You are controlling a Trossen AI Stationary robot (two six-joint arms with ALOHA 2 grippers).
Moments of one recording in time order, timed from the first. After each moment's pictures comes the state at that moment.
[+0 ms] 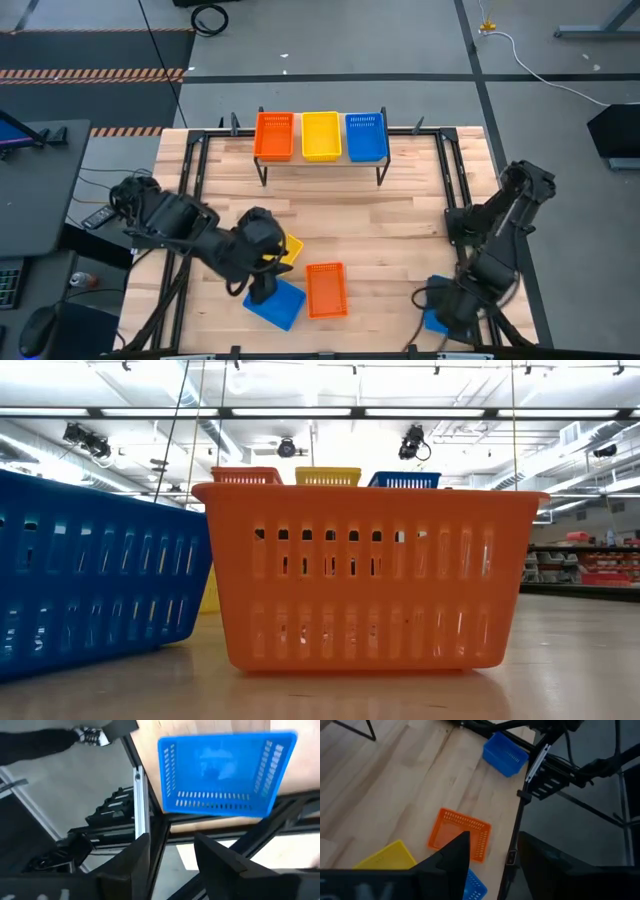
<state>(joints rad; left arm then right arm) -0.56 1.75 2.30 -1.35 -0.37 -0.87 0.93 1.54 1.45 -1.31 -0.35 1.32</state>
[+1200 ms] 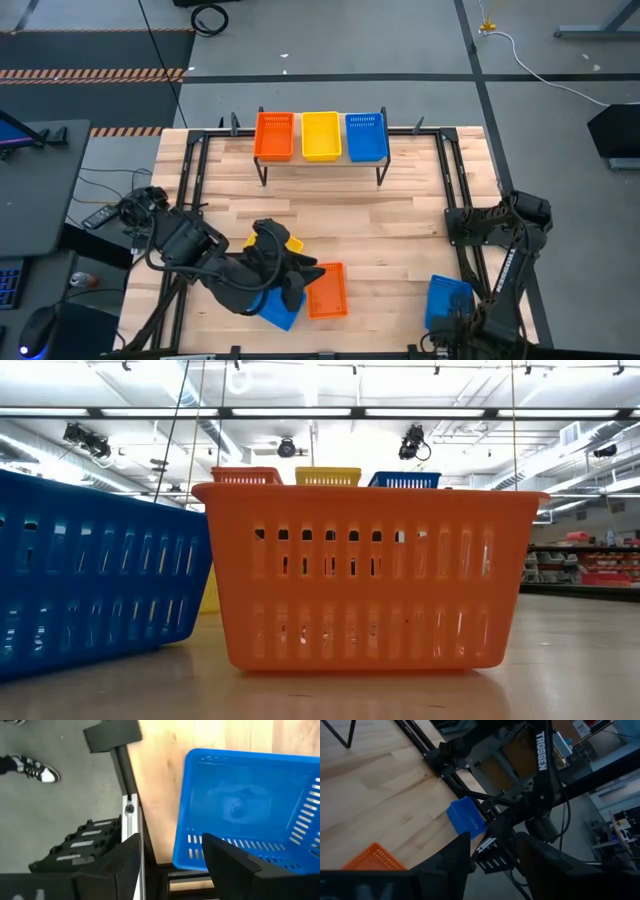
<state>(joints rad) -0.62 1.83 2.30 -1.00 -0.68 -1.25 1.16 1.79 1.39 -1.07 -0.07 1.39</state>
